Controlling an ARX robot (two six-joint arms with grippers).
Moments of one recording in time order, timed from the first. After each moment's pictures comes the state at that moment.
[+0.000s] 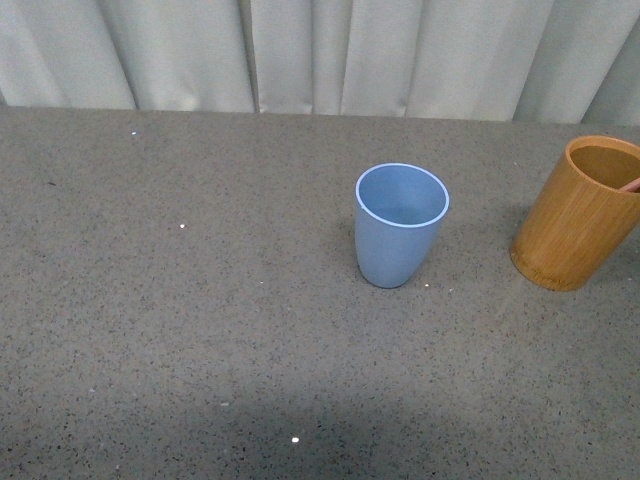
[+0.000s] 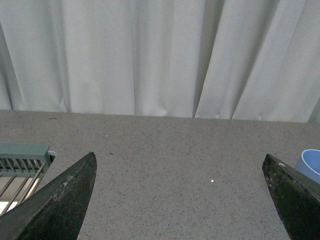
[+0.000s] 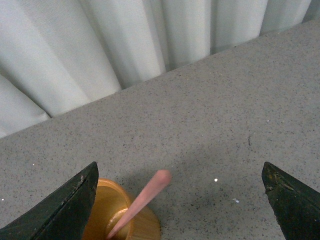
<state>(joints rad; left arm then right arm) 0.00 0.00 0.02 0.00 0.00 -0.01 -0.09 1.56 0.65 0.47 0.13 0.26</state>
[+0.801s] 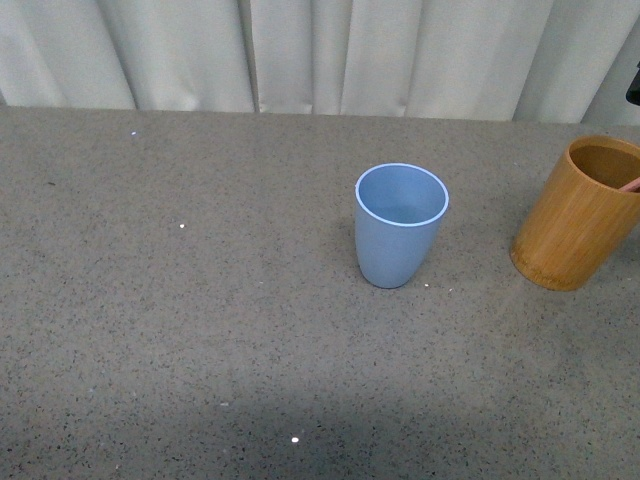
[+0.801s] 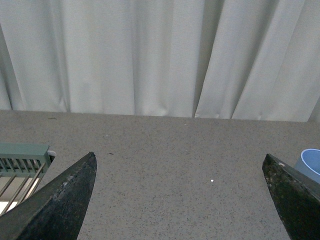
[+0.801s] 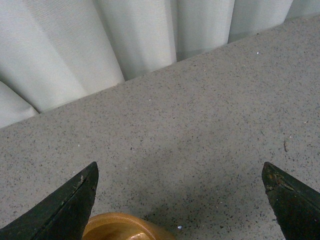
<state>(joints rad) 0.00 0.00 0.02 0.00 0.00 -0.01 0.00 1.81 0.81 0.52 0.24 0.30</state>
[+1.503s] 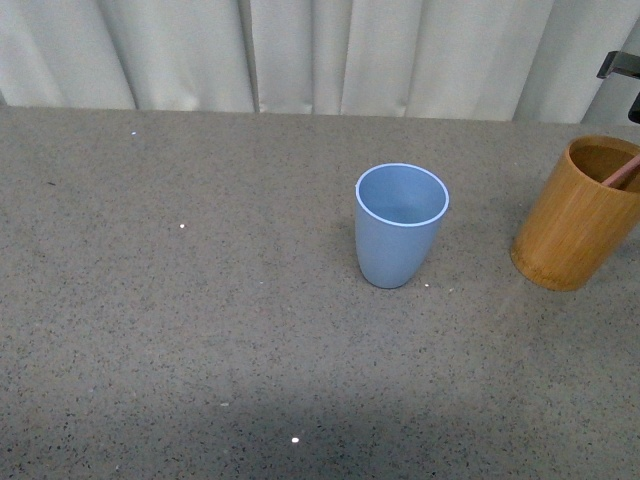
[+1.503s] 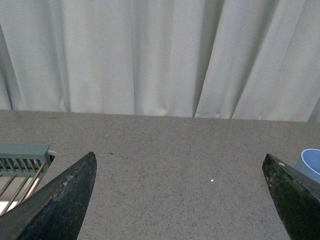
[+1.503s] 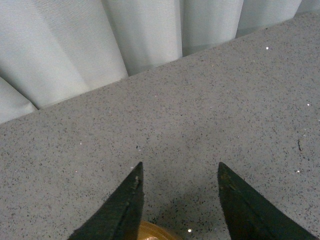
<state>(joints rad) 0.00 0.00 0.02 0.00 0.00 -0.01 0.04 1.88 0.85 0.53 0.29 0.31</state>
